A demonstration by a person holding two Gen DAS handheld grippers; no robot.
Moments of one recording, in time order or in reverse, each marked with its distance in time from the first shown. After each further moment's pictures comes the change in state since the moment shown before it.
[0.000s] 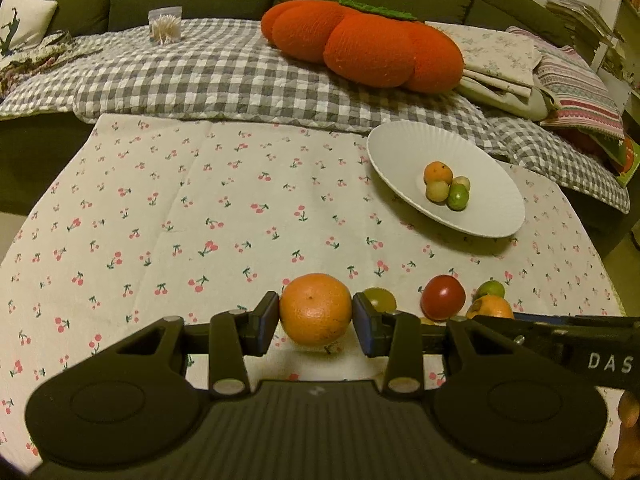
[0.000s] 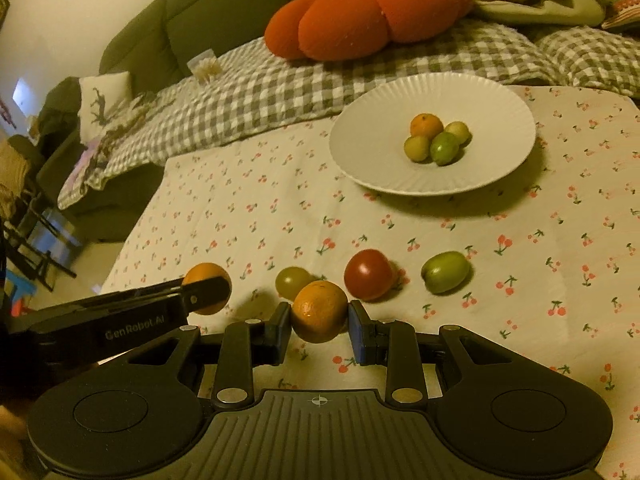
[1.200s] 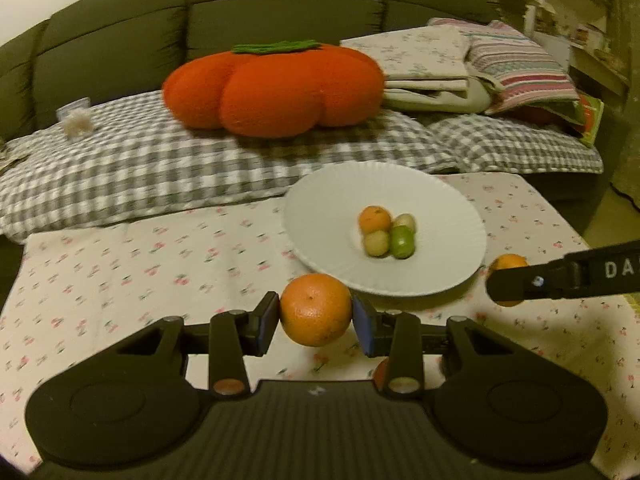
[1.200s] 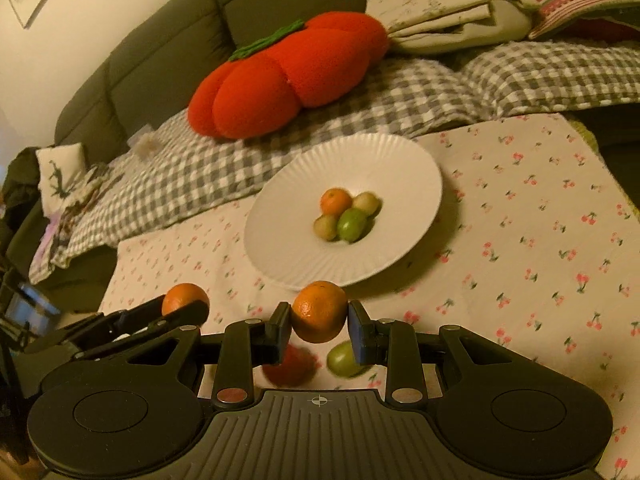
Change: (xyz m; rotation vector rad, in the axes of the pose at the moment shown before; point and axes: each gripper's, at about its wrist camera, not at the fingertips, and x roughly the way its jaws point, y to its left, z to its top) left arm 0.036 -0.067 0.043 0.260 -0.117 -0.067; right arm -0.021 -0.061 0.045 0.141 -0.124 -0.091
